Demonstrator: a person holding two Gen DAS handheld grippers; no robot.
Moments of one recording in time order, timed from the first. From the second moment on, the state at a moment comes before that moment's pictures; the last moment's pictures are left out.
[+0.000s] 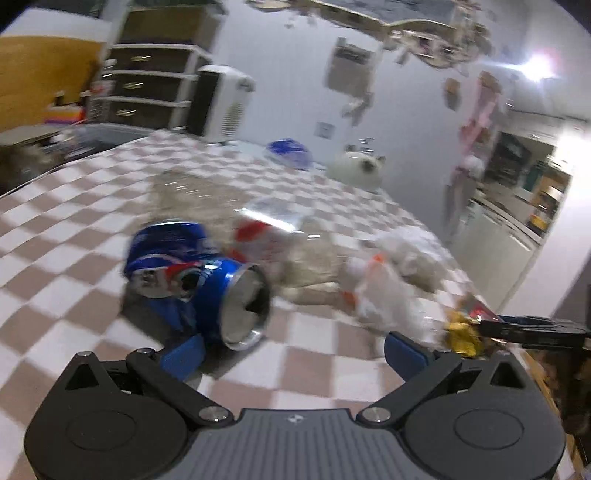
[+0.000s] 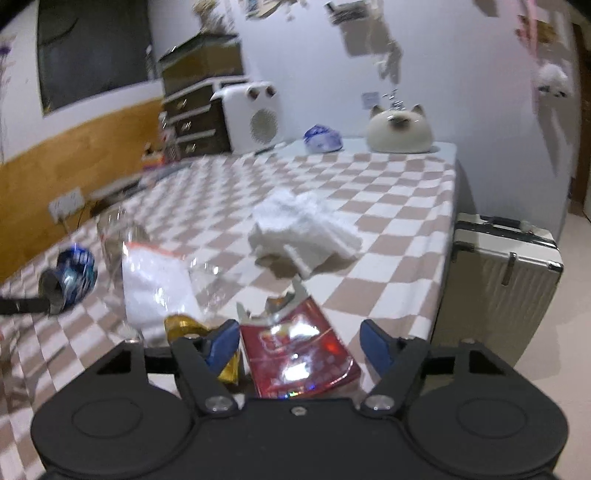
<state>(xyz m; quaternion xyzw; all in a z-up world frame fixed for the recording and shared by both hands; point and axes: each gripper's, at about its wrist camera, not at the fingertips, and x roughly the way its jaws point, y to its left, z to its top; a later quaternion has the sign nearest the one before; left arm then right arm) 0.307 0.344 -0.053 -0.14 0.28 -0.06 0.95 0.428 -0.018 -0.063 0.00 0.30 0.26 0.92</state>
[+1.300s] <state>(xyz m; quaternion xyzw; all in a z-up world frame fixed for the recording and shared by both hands) 0.393 0.368 -0.031 0.06 0.38 -0.02 0.92 0.296 -0.017 -0.043 -0.03 0.37 0.29 0.88</state>
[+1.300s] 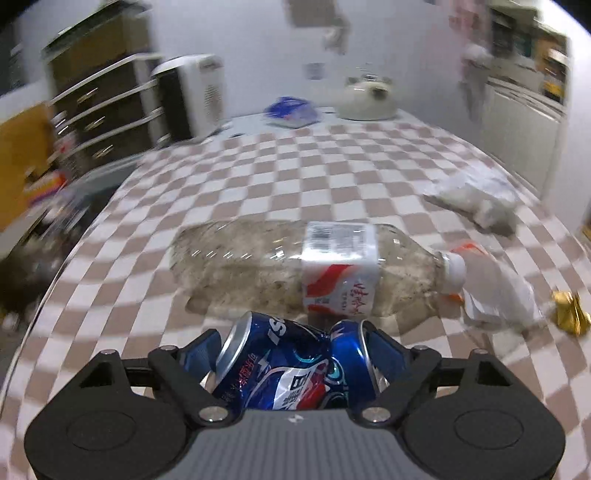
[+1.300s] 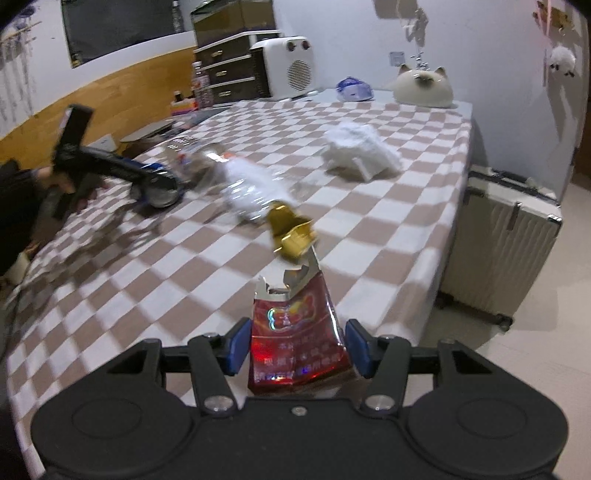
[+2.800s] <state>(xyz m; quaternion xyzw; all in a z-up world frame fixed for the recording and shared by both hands) 0.184 0.186 0.020 0.02 0.26 -0.01 0.96 0.221 -0.061 -0.011 0.00 0.29 0.23 0.93</state>
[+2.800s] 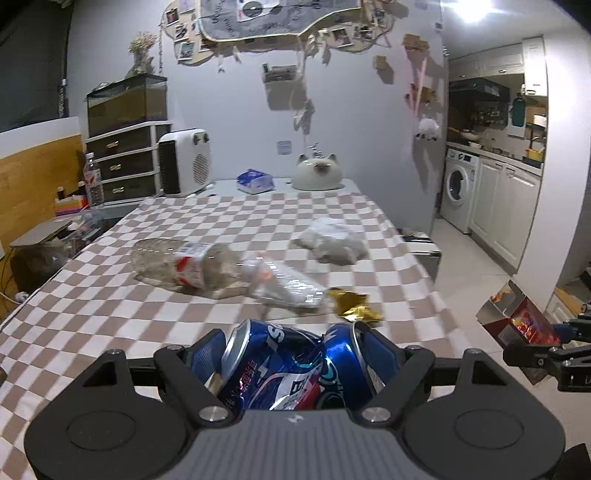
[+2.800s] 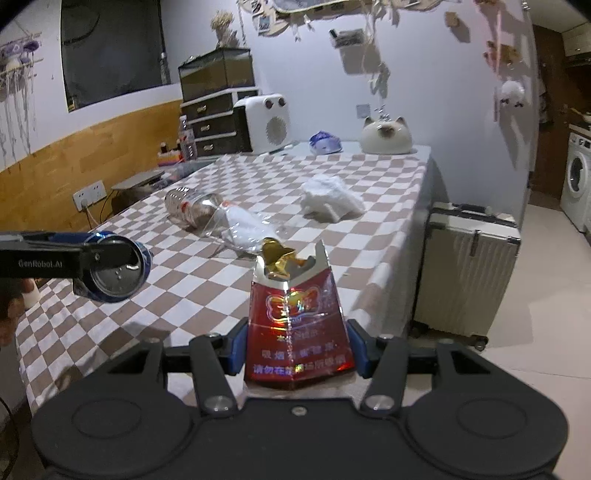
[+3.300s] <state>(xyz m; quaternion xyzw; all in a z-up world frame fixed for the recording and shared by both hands) 0.153 0.076 0.007 0.01 0.25 -0.07 0.97 0.171 -0.172 -0.012 0.03 0.28 0.15 0.95</state>
